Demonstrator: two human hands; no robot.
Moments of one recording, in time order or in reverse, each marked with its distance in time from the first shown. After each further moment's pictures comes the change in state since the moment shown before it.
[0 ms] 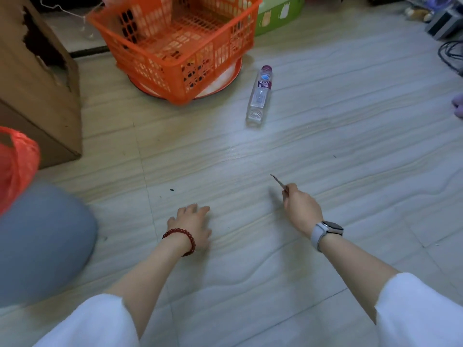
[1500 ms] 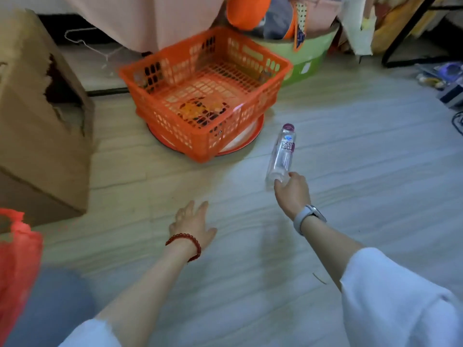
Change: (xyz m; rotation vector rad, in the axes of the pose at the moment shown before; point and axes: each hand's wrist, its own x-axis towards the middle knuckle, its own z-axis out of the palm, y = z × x) left_hand 0.100 -0.024 -0.125 -0.253 0.118 -0.088; right_hand 0.181 -0.118 -0.050 0.376 0.180 0.155
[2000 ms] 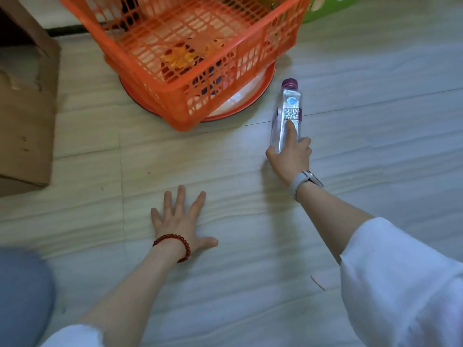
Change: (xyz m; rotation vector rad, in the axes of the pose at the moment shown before) left_hand 0.032 0.006 0.067 0.228 -0.099 -0.105; right_hand 0.086 0.032 0.055 -0.032 -0.113 -0.058
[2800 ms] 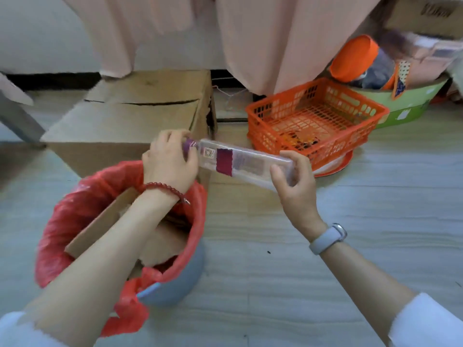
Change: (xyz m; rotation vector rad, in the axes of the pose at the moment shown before) left_hand -0.241 -0.193 -0.200 -0.392 1.186 -0.048; right_hand -0.280 -0.226 -0.048 0.771 0.034 -0.752
